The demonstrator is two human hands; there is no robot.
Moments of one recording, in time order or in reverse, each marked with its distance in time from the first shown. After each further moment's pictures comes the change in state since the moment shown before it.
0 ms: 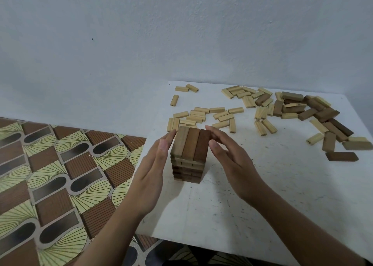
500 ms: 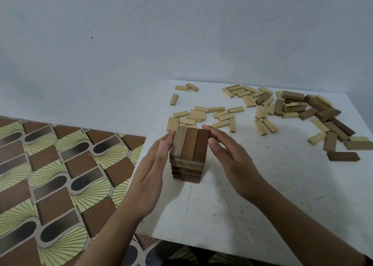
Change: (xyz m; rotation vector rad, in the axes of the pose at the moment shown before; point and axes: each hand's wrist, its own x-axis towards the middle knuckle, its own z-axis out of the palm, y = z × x) left_hand 0.000 -0.002 0.002 -0.005 0.001 0.036; right_hand 0.005 -0.002 -0.005 -0.012 -0.051 -0.030
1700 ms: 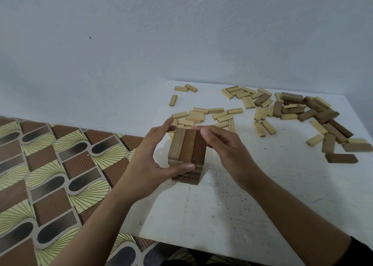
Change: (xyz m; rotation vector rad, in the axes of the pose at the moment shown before) left_hand 0.032 -0.009 -0.018 0.314 -0.075 0.194; right_hand 0.024 -0.008 -0.002 0.238 -0.026 -0.012
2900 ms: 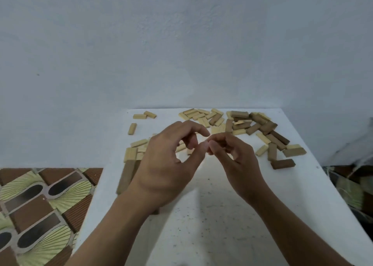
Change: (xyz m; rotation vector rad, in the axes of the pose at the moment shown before) left_hand 0.055 0.135 0.057 -0.014 0.041 0.356; right_hand -0.040 -0.021 -0.090 -0.347 0.423 -0.261
